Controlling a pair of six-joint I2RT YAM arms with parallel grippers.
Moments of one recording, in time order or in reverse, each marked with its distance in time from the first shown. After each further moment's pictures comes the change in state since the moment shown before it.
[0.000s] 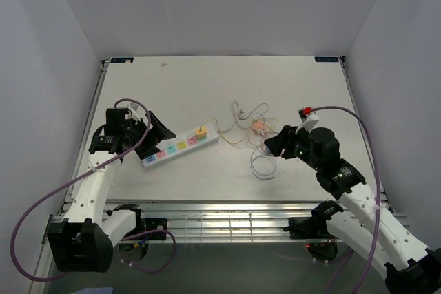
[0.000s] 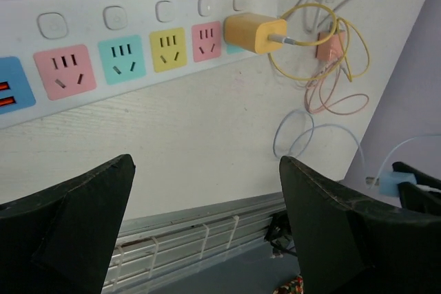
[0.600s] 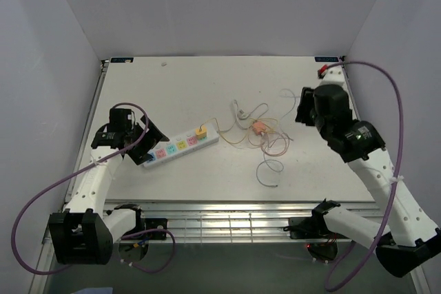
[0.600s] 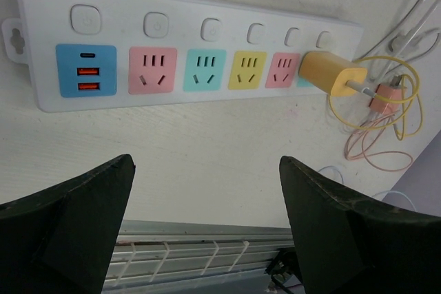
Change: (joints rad) left arm 0.000 0.051 -0.014 -0.075 -0.211 -0.089; right arm -0.008 0.251 0.483 -0.529 0.394 -0.099
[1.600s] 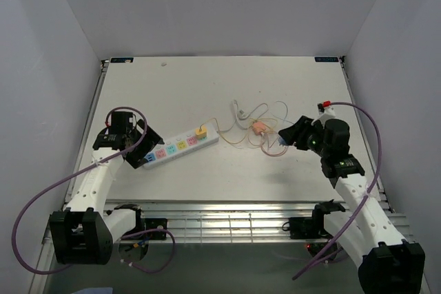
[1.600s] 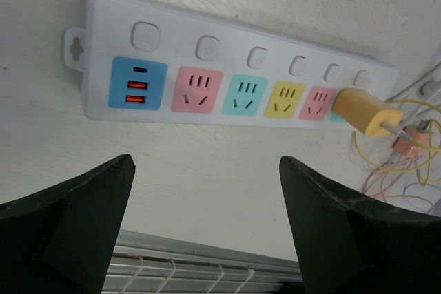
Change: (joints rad) left arm 0.000 0.018 -0.012 0.002 -0.112 -0.039; right arm -0.407 -0.126 -0.540 0.585 -0.651 0.144
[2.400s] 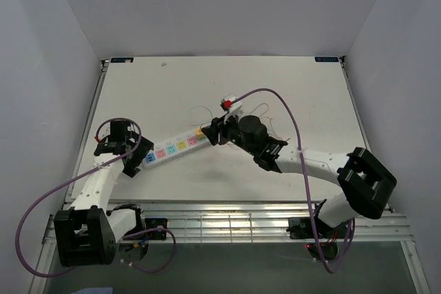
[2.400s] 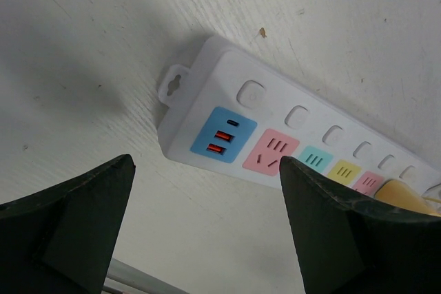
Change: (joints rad) left arm 0.066 -0.023 -0.140 0.060 -0.202 -0.151; right arm 0.834 0.660 0.278 0.679 0.399 -0.249
